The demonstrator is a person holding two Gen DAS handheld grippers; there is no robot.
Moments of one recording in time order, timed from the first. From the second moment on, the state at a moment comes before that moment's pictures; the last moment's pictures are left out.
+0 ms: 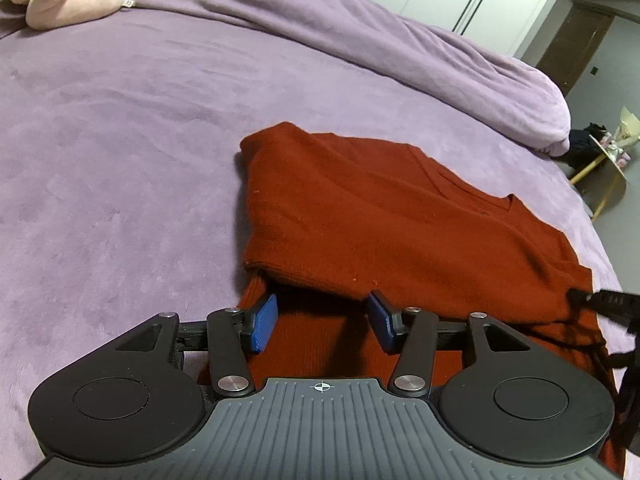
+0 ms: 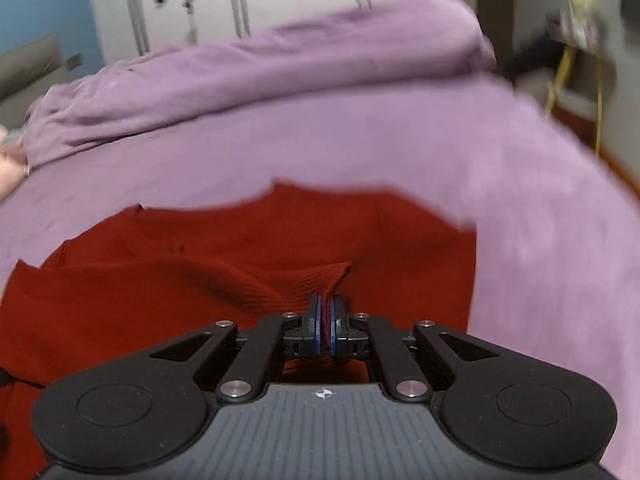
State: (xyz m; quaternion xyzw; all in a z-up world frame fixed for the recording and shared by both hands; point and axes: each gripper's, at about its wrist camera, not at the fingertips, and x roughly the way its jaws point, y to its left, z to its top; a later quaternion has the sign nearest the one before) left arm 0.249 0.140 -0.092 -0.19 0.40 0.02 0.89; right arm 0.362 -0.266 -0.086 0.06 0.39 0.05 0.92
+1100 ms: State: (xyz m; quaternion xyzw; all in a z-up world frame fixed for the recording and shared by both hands) left arm 0.246 0.110 -0.065 -0.13 0.41 -0.02 0.91; right arm 0.364 -0.286 -0.098 -0.09 0.34 -0.08 0.93
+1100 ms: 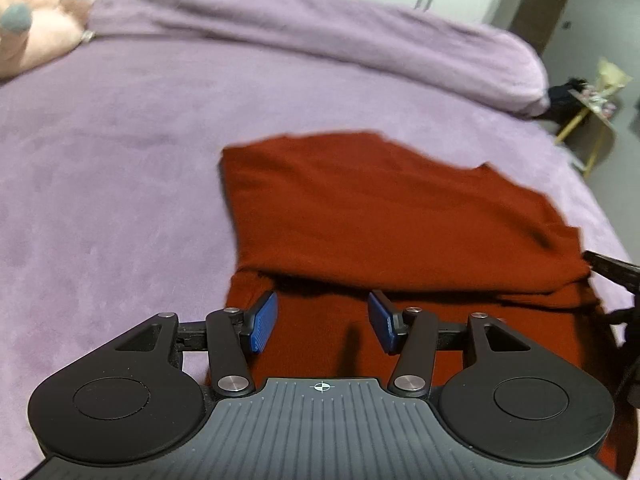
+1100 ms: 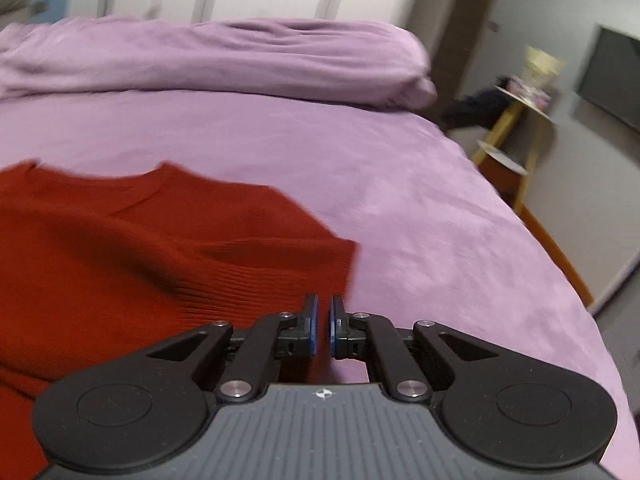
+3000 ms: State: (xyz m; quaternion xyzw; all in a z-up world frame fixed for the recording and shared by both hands) left arm 0.069 0.108 -0.070 0.00 0.48 0.01 0.88; right arm 0.063 -0.360 -0.078 0.03 0.44 0.05 0.90
